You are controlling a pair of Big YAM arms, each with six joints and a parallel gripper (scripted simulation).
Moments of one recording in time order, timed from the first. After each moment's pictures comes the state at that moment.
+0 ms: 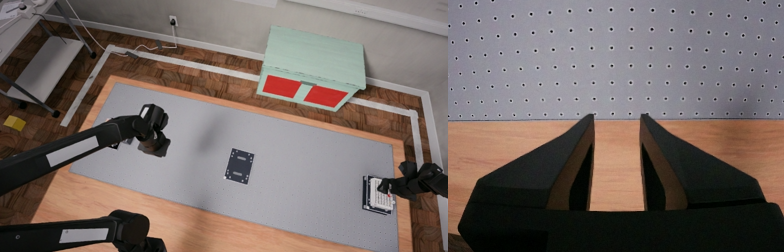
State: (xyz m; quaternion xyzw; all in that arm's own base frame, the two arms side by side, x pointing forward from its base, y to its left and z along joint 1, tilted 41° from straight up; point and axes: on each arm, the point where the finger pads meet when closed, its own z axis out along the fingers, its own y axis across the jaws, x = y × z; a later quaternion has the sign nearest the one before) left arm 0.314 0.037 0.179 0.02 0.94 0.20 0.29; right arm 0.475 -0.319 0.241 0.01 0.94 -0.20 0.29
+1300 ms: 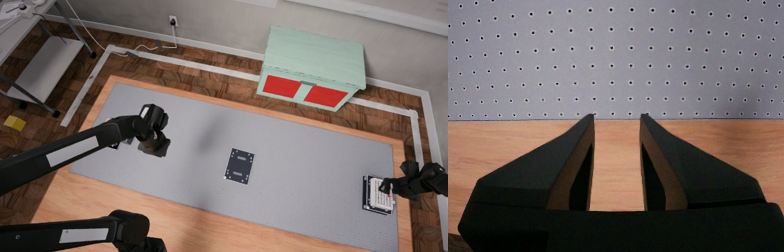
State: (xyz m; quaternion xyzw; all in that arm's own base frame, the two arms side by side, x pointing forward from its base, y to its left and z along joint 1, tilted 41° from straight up) left arm 0.314 0.037 0.179 0.02 0.94 0.20 0.29; right arm 0.468 -0.315 0.248 0.01 0.94 -0.19 0.29
